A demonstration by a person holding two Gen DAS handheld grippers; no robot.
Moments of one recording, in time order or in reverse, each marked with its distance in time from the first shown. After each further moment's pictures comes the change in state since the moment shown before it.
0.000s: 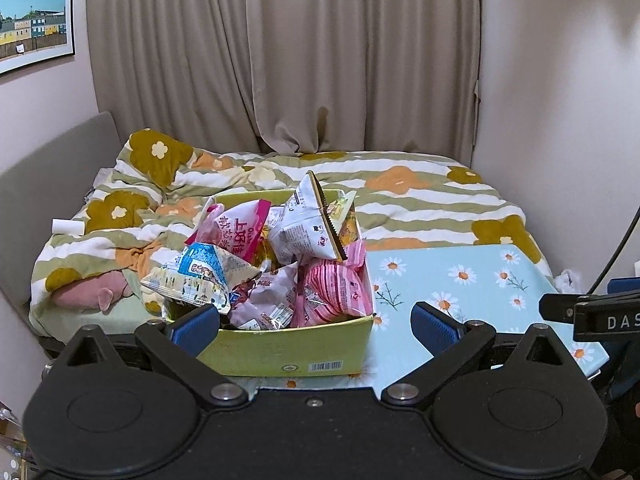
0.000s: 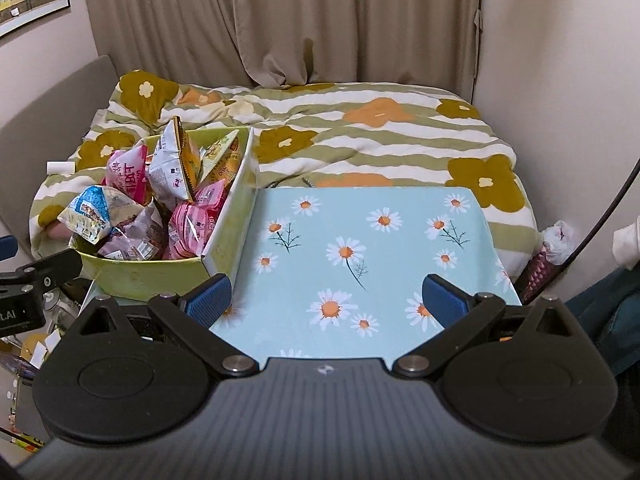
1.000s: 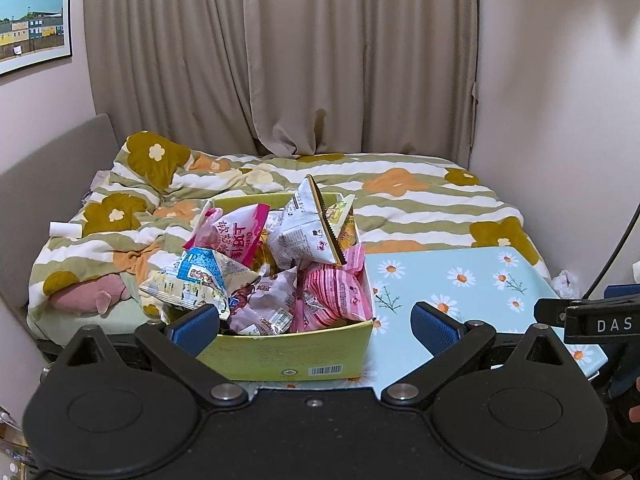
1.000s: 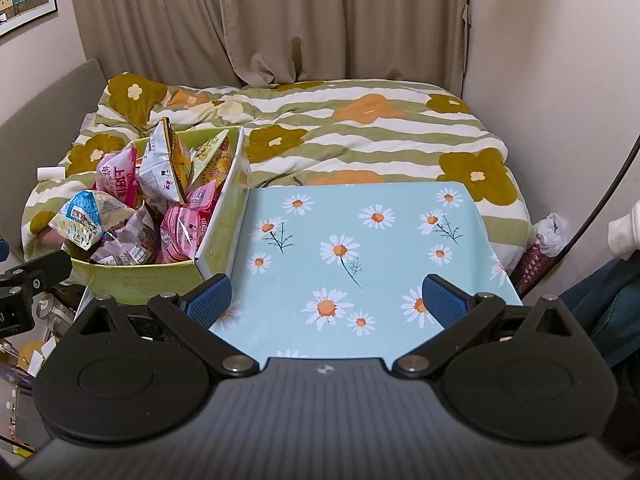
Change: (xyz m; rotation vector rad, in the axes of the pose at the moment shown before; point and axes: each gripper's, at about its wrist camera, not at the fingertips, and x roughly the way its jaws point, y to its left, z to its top) left arm 0.002 0.003 0.002 0.008 -0.006 -0.012; right arm 0.001 0.000 0.002 0.017 0.004 -0.020
